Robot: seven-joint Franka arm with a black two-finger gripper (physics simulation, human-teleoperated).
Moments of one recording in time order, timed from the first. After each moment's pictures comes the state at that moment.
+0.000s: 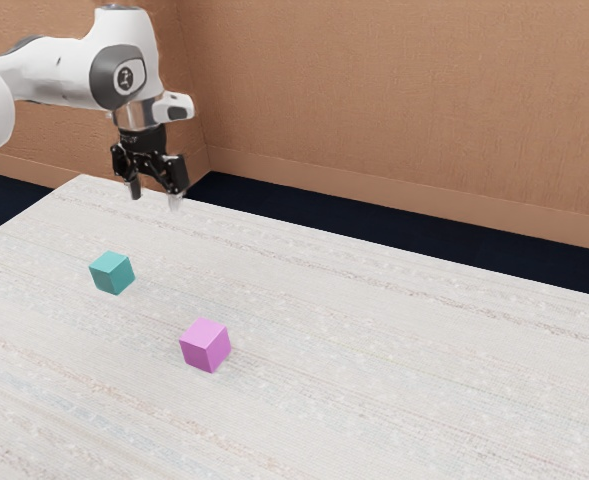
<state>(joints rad) 0.15 0.34 0.04 -1.46 0.01 1.73 0.19</state>
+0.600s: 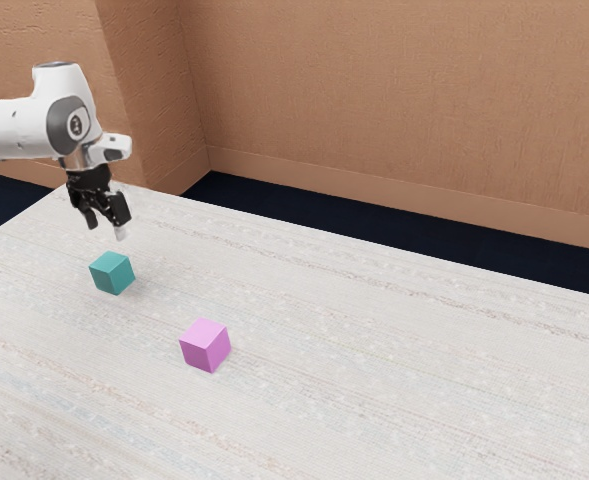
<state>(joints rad) 0.28 0.41 0.12 -1.59 -0.06 1.93 0.55</state>
